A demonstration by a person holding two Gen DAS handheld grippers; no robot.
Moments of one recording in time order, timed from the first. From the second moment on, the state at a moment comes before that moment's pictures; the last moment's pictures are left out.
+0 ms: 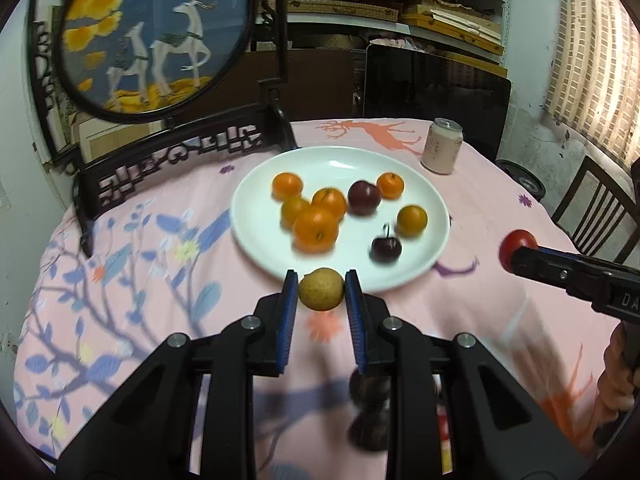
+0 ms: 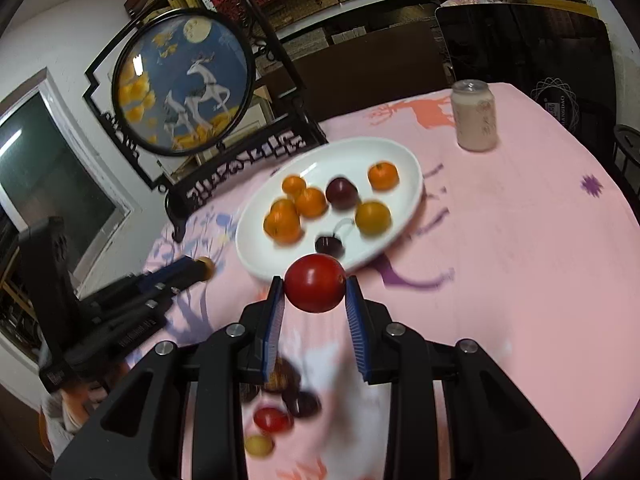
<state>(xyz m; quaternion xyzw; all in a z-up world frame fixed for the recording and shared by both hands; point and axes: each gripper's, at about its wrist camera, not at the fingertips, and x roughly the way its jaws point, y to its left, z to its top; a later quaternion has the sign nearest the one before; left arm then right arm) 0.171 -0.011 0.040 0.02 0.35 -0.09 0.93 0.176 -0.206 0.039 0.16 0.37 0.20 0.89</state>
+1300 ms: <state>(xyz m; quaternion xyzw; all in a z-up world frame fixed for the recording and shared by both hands) 0.117 0.008 0.006 0.01 0.34 -0.05 0.94 0.125 -0.219 0.001 0.18 0.38 0.17 0.89</state>
